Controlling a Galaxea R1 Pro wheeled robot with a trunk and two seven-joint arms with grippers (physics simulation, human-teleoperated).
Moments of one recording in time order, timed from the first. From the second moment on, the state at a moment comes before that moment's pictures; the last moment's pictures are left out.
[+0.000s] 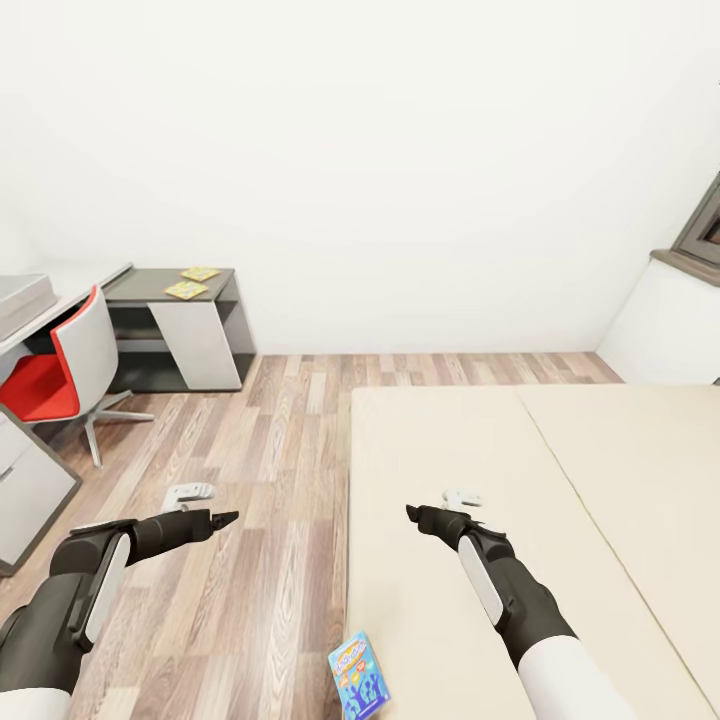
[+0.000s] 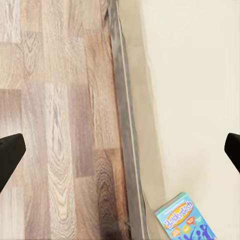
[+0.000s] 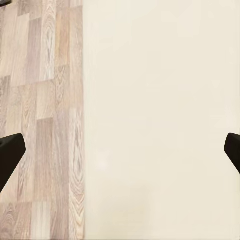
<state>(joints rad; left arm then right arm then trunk) -0.45 0.18 0.22 -1.28 0.02 0.83 -0.57 -0.58 0.08 0.07 -0.87 -0.27 0.43 -0.02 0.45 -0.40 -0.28</state>
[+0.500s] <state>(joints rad) -0.45 0.18 0.22 -1.28 0.02 0.83 -0.57 -0.58 0.08 0.07 -0.87 -0.27 0.43 -0.02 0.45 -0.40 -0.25</state>
